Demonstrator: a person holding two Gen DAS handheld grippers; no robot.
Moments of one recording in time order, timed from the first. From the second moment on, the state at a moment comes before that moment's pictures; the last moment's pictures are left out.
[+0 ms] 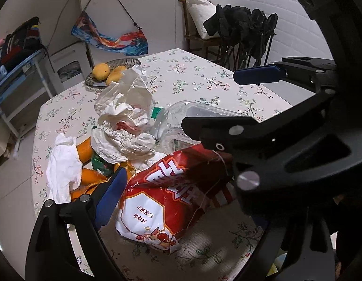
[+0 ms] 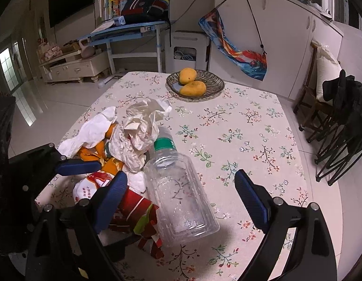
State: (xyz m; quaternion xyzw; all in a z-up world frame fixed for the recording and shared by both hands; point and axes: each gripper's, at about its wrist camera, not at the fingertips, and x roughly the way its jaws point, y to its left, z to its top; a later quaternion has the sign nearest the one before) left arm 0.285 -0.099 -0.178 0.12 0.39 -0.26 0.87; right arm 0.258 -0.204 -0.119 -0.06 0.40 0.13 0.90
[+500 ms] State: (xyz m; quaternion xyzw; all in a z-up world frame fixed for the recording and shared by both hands) left arm 0.280 -0.097 -0.174 0.12 0.40 -0.27 0.87; right arm 0.259 -0.199 -0.122 -0.08 0.41 0.13 0.90
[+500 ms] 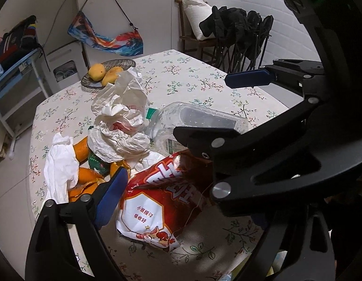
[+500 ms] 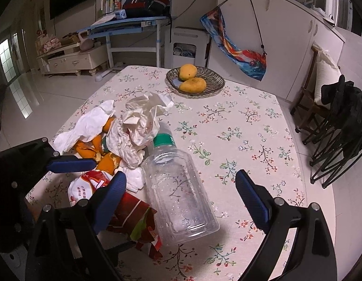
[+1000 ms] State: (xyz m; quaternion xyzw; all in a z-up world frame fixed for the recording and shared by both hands) left arm 0.283 -0.083 -0.182 0.13 0.45 -0.26 0.84; right arm 0.270 -0.217 -0.133 0.00 0.44 0.15 0.88
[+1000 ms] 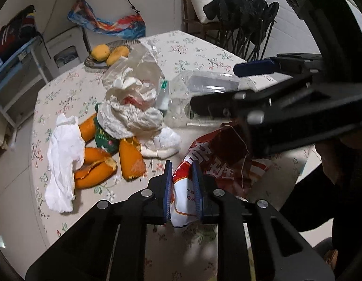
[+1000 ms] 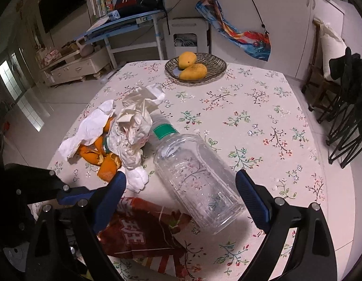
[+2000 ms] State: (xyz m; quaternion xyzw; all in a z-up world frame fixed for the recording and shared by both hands) left arm 0.274 -0.114 -0.201 0.15 0.47 -0.31 0.81; right arm 0.284 -0.225 -0.152 -0.01 0.49 0.18 0.85
